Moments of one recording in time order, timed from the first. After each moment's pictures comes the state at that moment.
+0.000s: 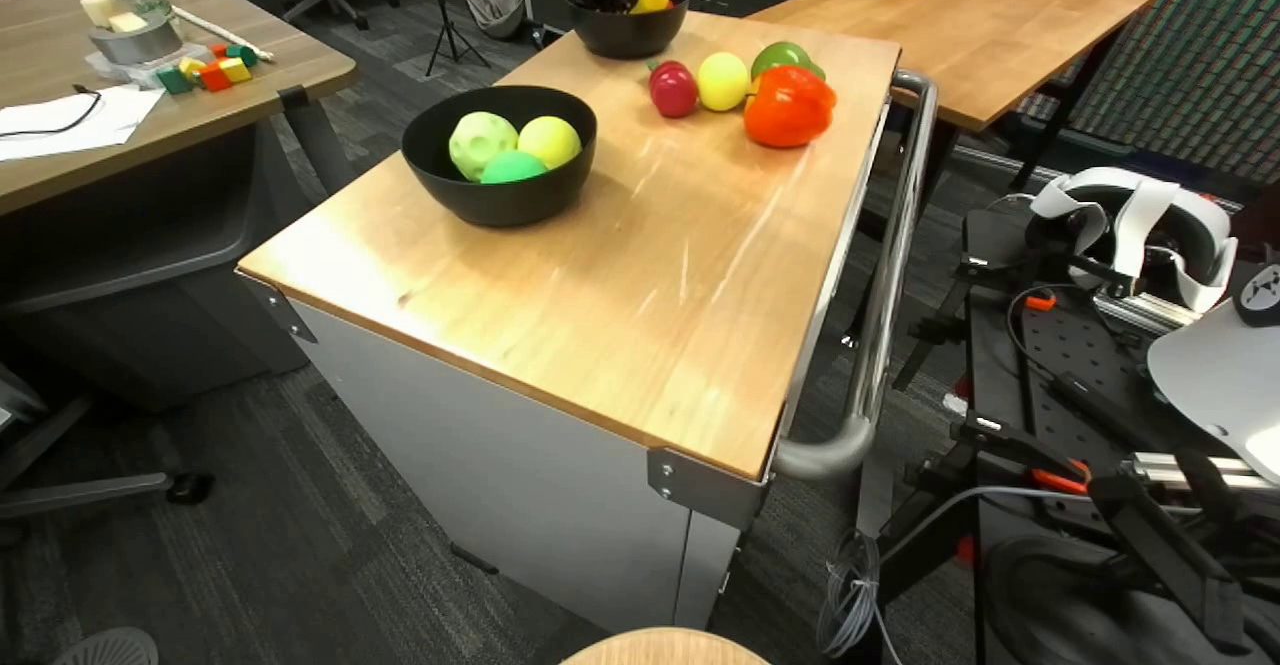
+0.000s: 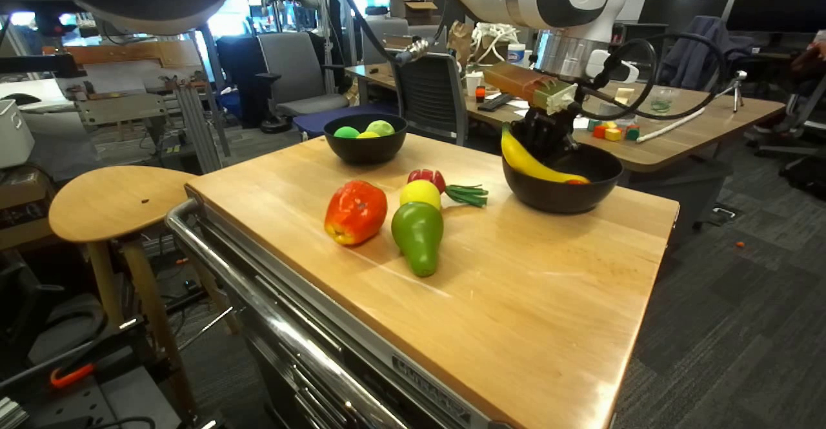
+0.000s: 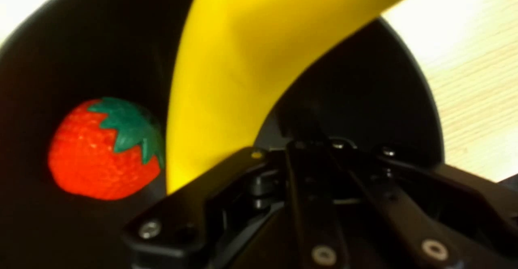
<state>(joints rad) -0.25 1.01 -0.13 -0.82 0.16 1.70 0.06</state>
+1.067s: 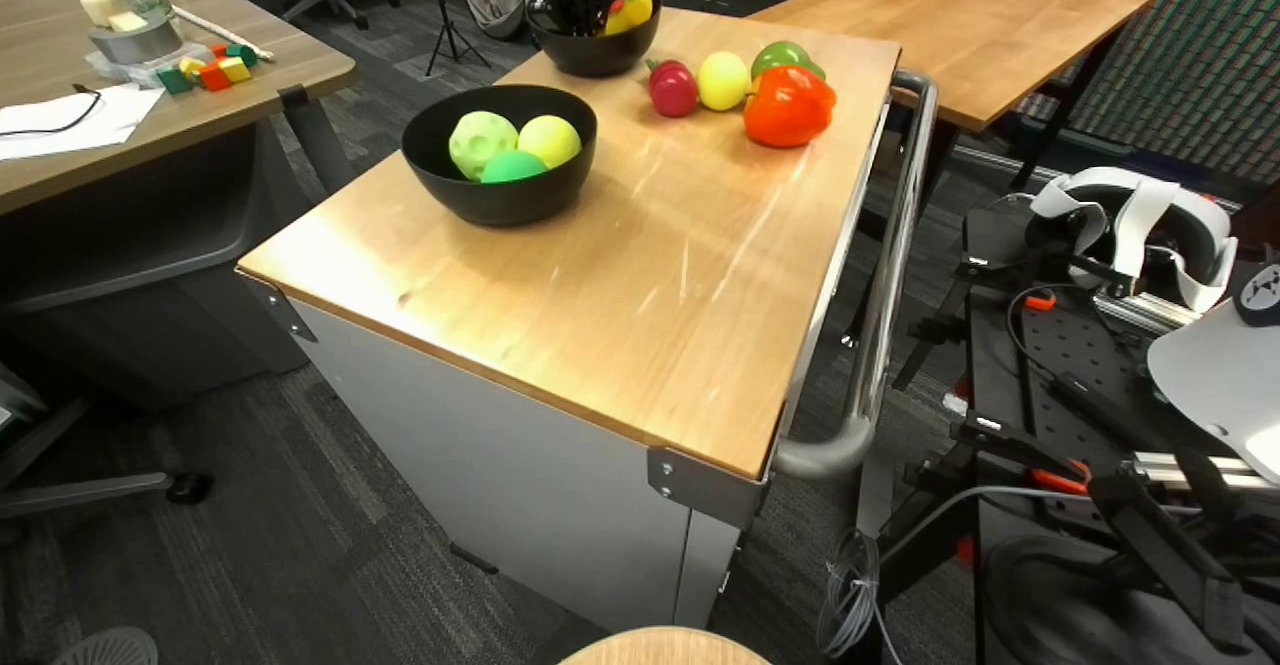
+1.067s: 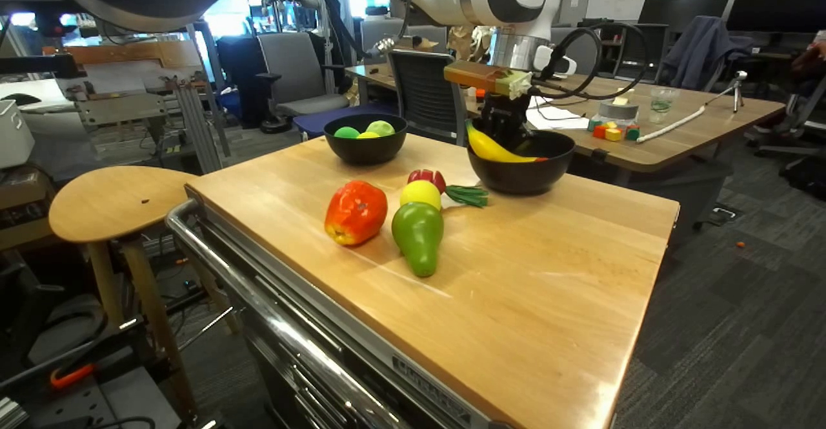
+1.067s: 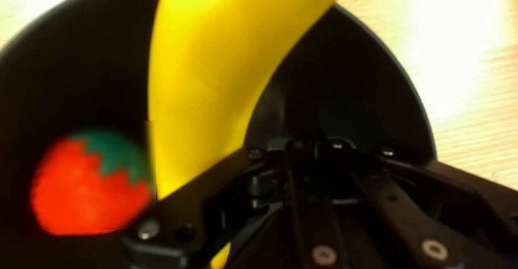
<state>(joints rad) -0.13 1.01 -0.13 -0.82 0.08 1.64 -0.02</state>
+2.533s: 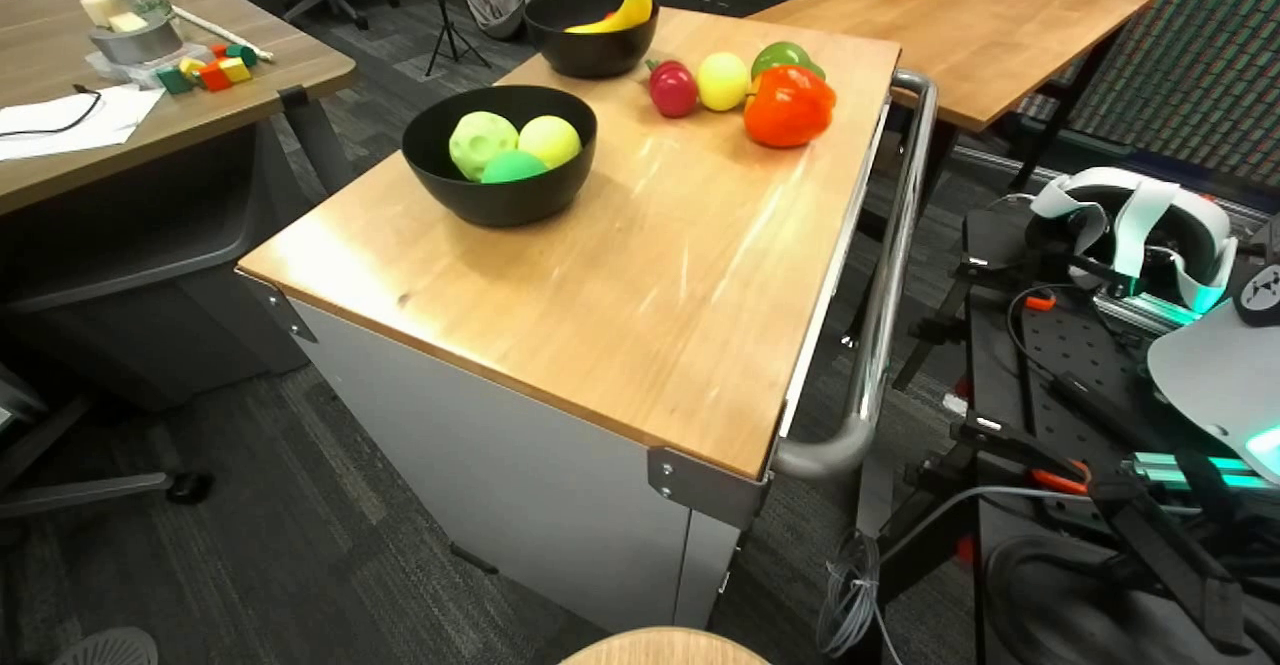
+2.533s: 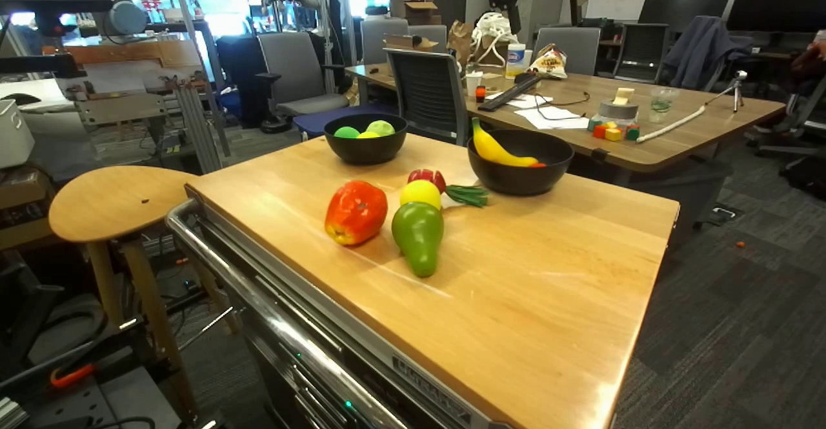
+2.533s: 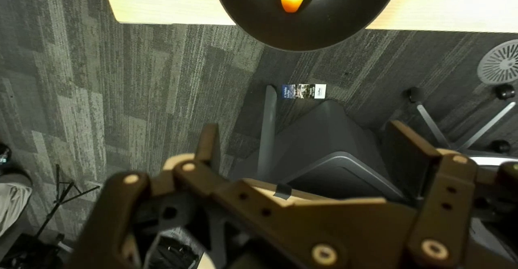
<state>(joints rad) -0.11 0.52 -0.14 -1.24 -0.05 2.10 -0.17</state>
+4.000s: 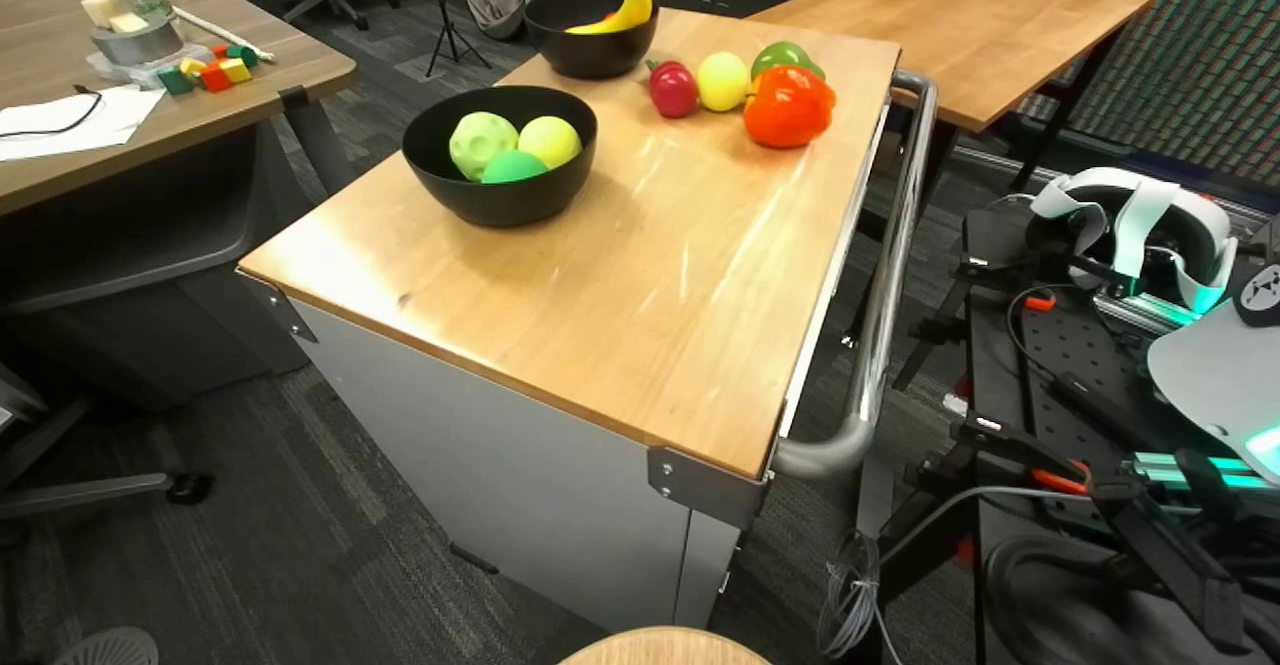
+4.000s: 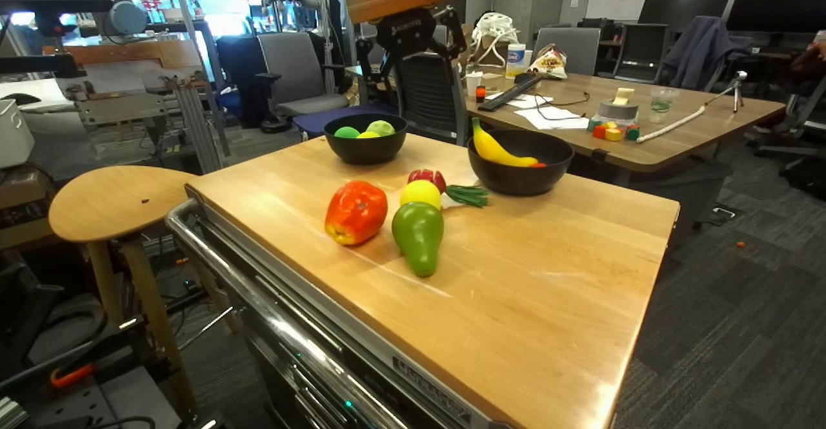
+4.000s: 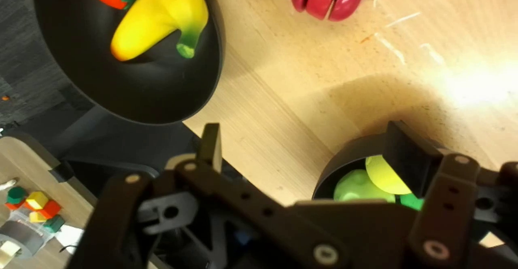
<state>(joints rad) -0.10 0.05 0.01 -2.11 -0.09 2.49 -0.82</state>
